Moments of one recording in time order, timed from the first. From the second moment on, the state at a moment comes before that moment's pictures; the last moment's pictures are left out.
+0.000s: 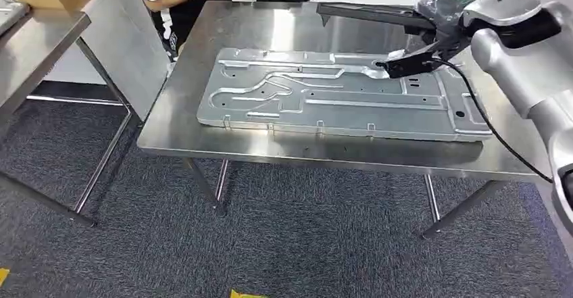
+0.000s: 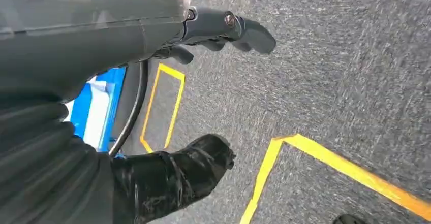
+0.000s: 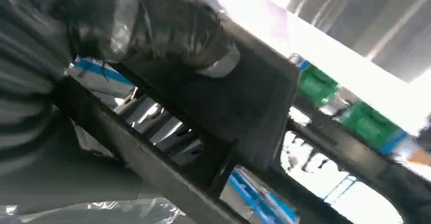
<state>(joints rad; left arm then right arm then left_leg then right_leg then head) -0.04 -0.30 1.45 -0.79 -1.18 -0.14 0.04 -1.57 -0.33 1.21 -0.63 0.80 0.27 -0.31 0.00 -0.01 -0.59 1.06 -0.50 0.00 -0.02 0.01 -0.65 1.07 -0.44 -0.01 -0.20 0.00</state>
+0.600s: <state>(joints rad) -0.04 -0.30 1.45 -0.80 -1.18 -0.14 0.04 -1.54 -0.33 1.21 -0.63 0.80 0.25 -0.30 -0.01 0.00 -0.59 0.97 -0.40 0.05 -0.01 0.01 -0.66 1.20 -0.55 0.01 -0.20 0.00</state>
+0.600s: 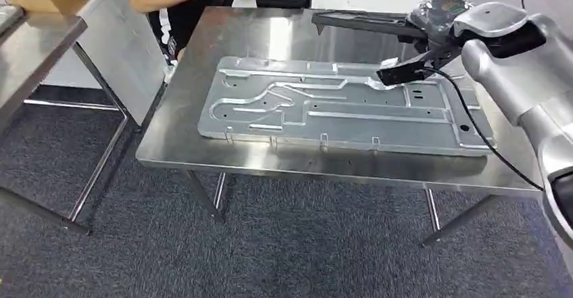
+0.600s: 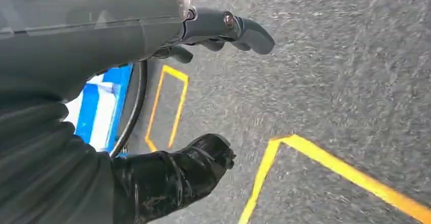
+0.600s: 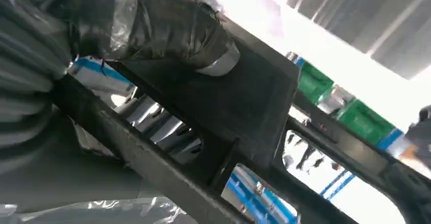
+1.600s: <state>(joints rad) -0.05 -0.30 1.46 -0.79 -1.16 -0.12 0.05 -1.43 -0.28 1.18 -0.60 0.79 0.20 -0.29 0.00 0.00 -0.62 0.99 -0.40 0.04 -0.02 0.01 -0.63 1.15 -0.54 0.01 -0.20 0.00</state>
